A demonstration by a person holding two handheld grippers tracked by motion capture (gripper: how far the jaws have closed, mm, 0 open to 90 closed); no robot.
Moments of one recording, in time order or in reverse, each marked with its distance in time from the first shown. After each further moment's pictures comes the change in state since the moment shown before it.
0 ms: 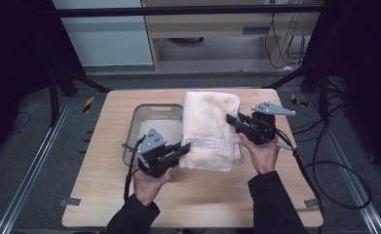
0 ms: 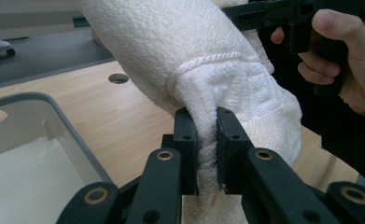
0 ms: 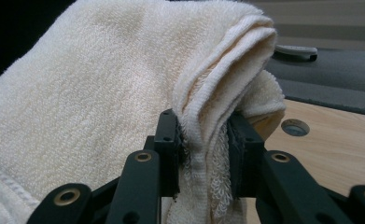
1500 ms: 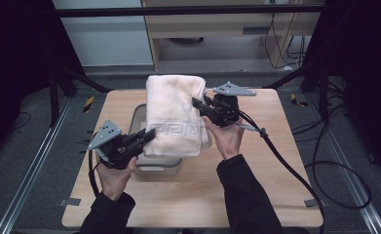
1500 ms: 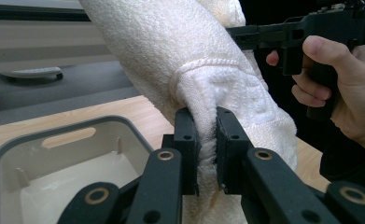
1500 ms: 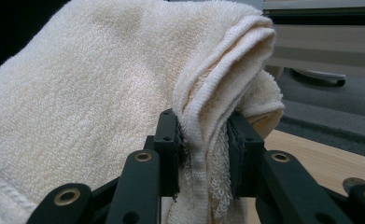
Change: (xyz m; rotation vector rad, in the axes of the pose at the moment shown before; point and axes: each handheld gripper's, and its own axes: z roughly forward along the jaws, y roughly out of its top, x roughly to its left) left arm 0.050 0.011 -0.069 -0.126 0.112 -0.037; right arm 0.062 0.047 0.061 -0.053 0.071 -0.036
